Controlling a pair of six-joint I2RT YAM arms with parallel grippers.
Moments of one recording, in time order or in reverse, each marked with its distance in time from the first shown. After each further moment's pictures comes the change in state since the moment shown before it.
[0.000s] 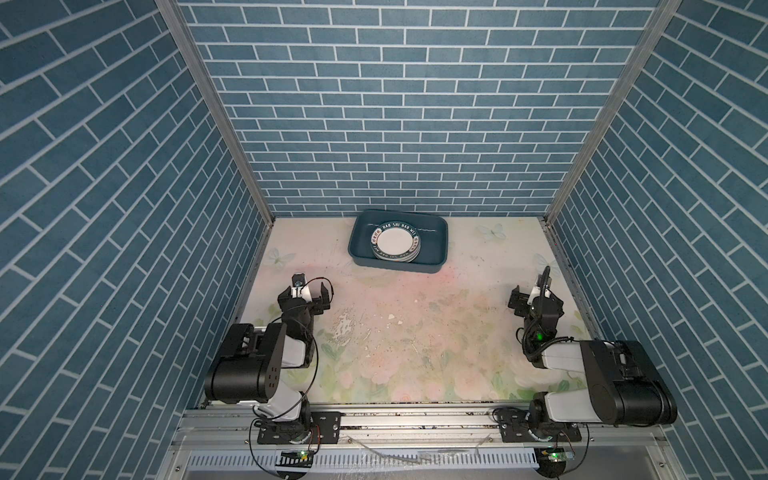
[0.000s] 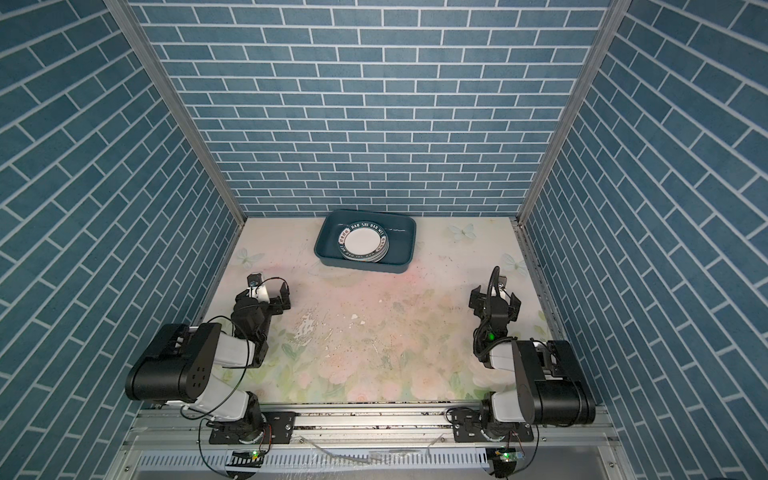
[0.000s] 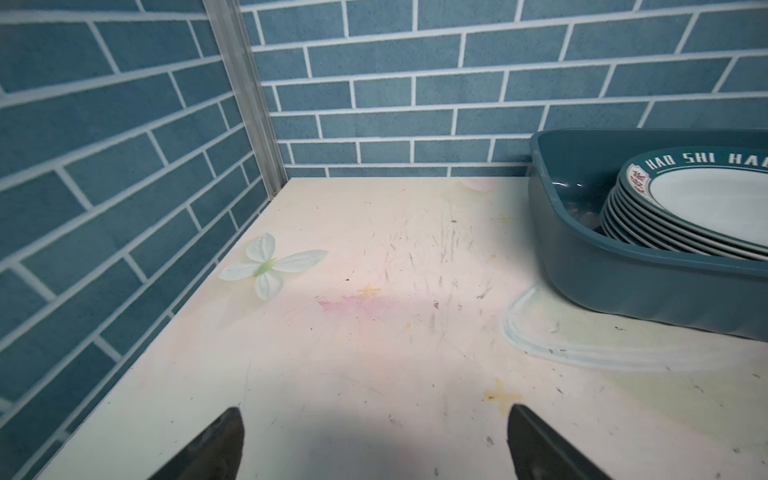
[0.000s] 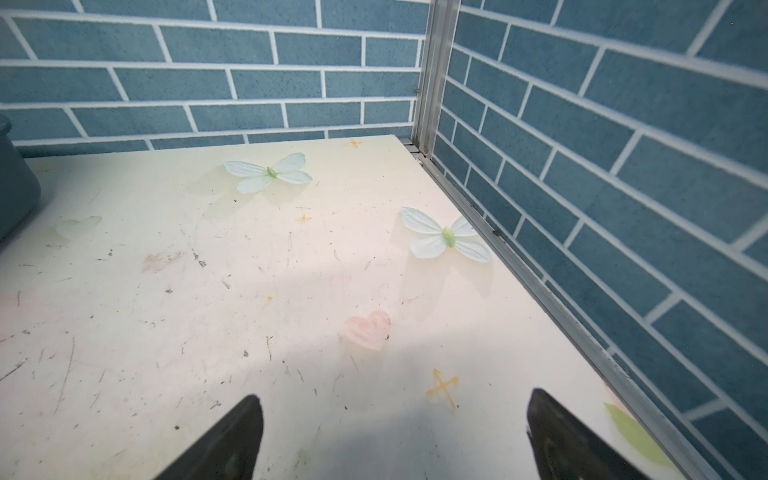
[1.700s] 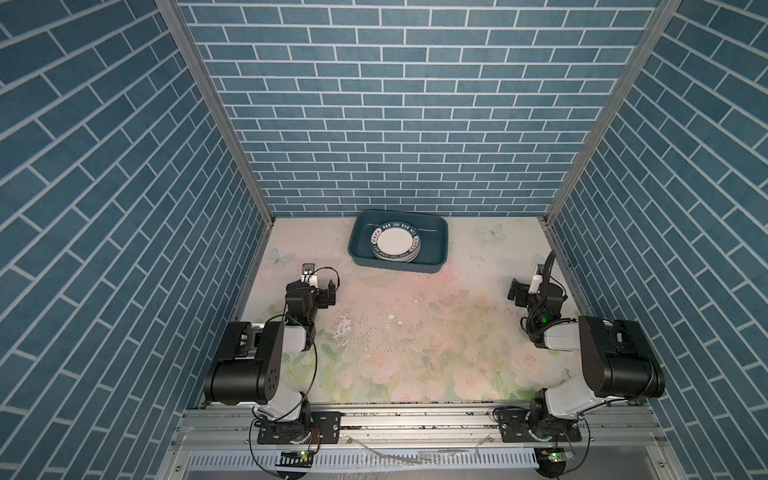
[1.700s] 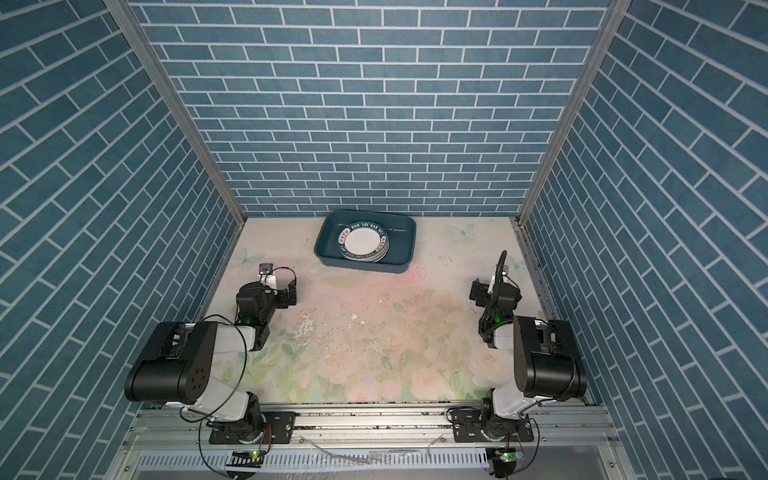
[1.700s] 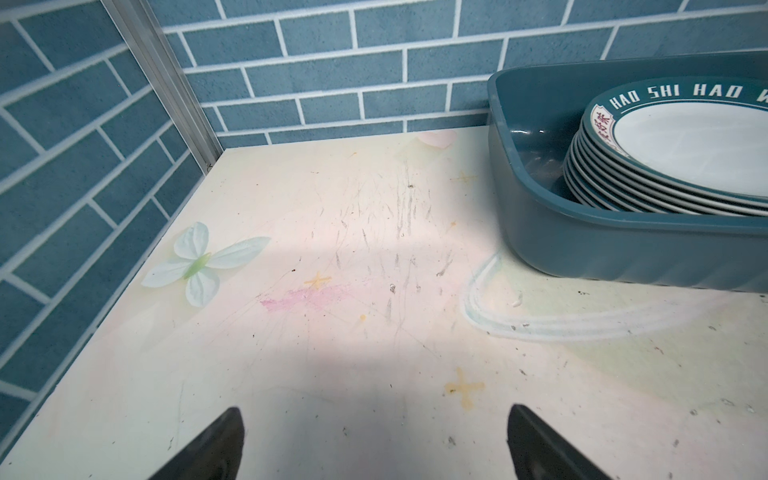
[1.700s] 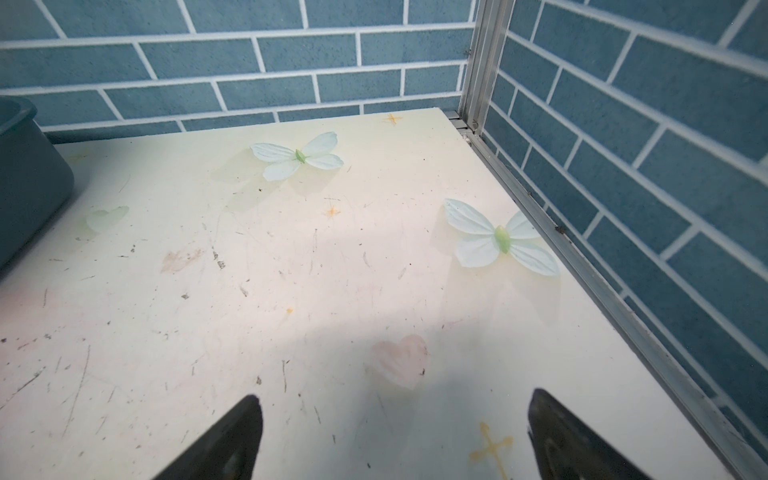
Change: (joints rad) left arm -0.014 -0.006 0.137 -0.282 0.086 0.045; right arm -0.108 0.123 0.165 -0.123 -0.232 0.005
